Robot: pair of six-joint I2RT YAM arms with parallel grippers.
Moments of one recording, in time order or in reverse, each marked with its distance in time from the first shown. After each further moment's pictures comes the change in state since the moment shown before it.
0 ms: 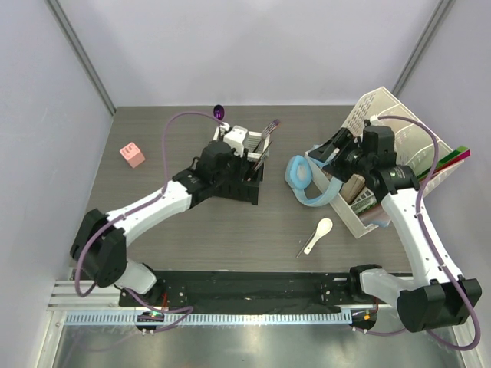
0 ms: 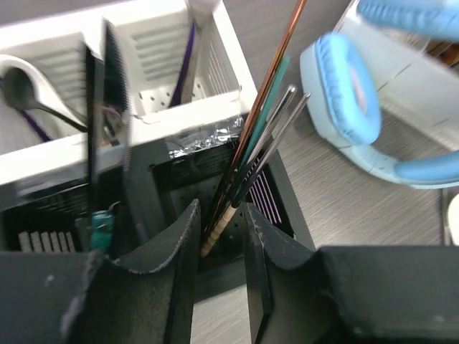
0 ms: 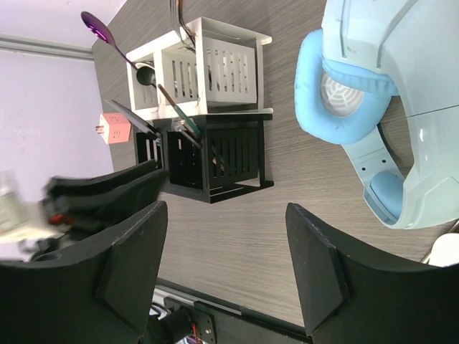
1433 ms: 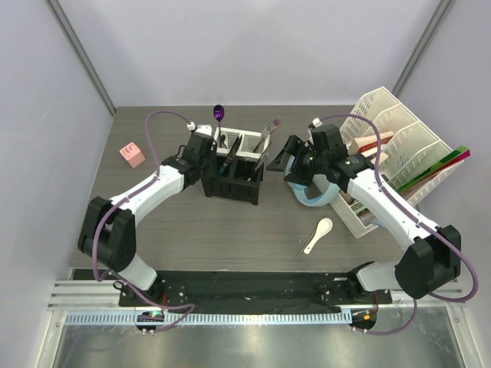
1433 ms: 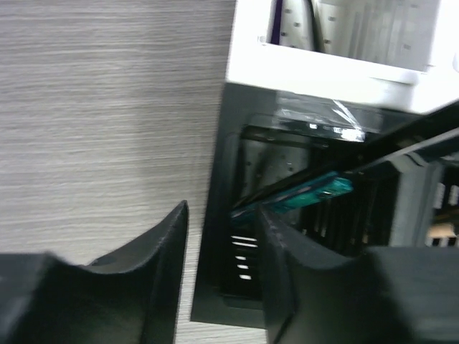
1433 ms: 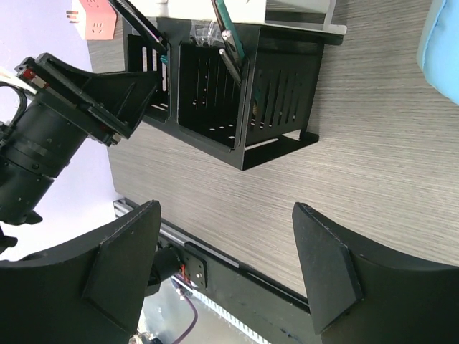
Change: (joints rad) left arm 0.222 0.064 0.062 -0.328 -0.179 -0.180; right arm 0.303 0.240 0.025 0.099 -0.027 0.016
